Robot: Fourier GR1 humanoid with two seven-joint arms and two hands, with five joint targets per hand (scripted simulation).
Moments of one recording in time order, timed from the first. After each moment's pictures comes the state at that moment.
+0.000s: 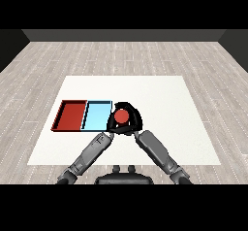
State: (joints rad) left arm -0.43 0.03 -0.56 -1.29 0.18 0.57 -0.19; right arm -0.46 -0.02 0.52 -1.40 -0.33 -0.39 -0.36
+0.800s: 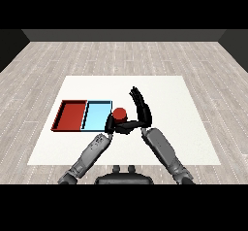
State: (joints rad) left arm -0.39 0.01 -0.51 -1.28 0.15 0.52 -0.21; right arm -0.45 -0.06 0.41 -1.54 -0.23 -0.39 -0.28
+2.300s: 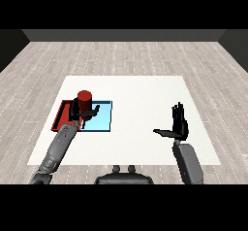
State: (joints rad) left arm -0.41 0.38 -0.22 -1.37 0.00 0.45 0.00; right arm -0.04 -0.24 0.05 -1.58 -0.31 -0.15 -0.40
